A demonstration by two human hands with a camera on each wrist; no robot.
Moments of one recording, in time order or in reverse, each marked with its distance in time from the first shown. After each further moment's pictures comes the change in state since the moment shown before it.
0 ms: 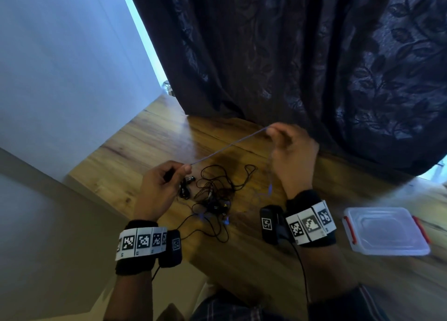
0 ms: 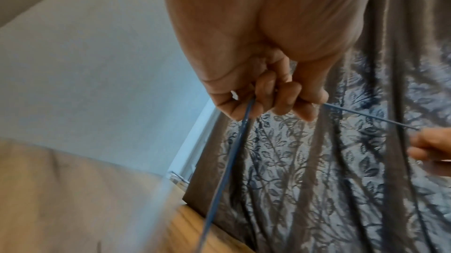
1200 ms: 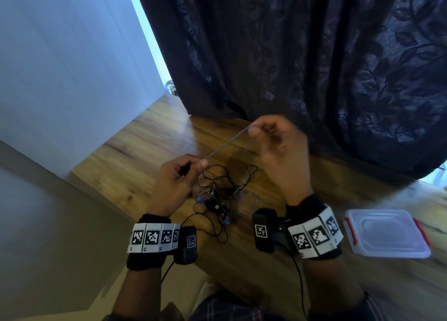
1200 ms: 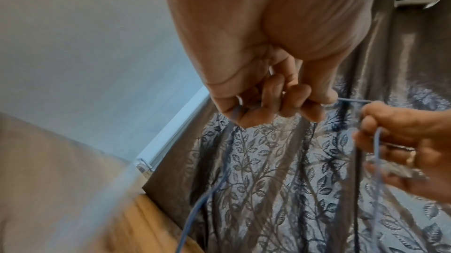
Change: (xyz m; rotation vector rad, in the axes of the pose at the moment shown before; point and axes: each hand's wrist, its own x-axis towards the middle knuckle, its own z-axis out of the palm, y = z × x) left_hand -0.002 0.025 0.014 -0.151 -0.078 0.067; right_hand -0.006 -0.056 -0.013 0.326 -0.266 0.025
